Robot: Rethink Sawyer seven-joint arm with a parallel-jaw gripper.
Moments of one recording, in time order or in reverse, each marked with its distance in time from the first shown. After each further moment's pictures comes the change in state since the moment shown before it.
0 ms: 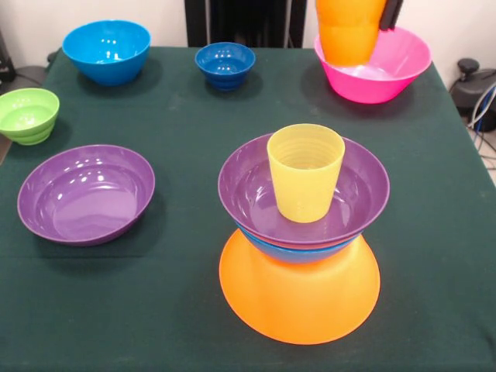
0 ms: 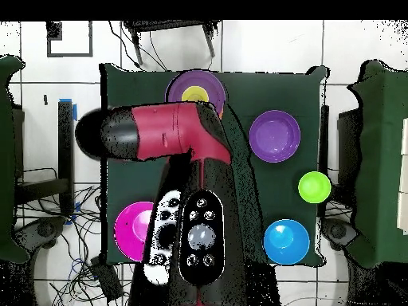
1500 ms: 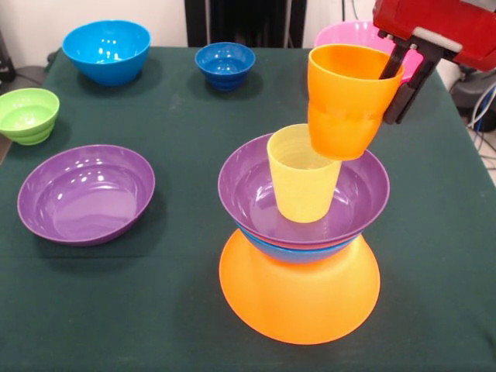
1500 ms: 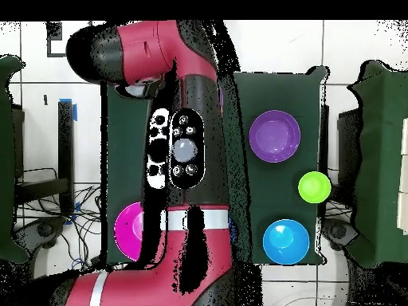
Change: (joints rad) arm 0.014 0.337 0.050 -0.656 -0.176 0.367 -0.141
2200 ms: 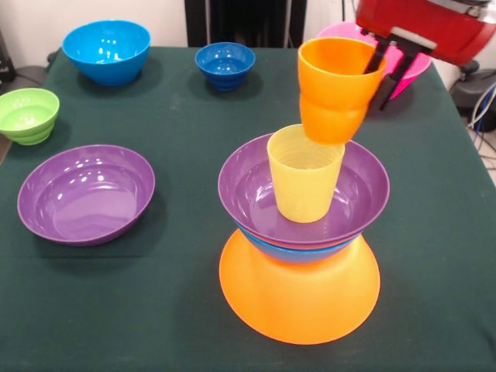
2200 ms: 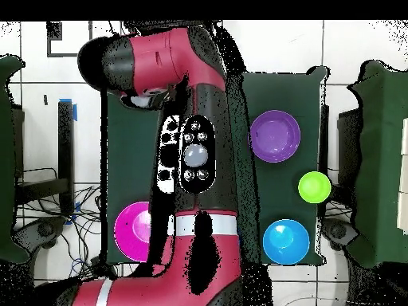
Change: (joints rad) arm -0.023 -0.039 0.000 0.124 0.042 0.000 0.000
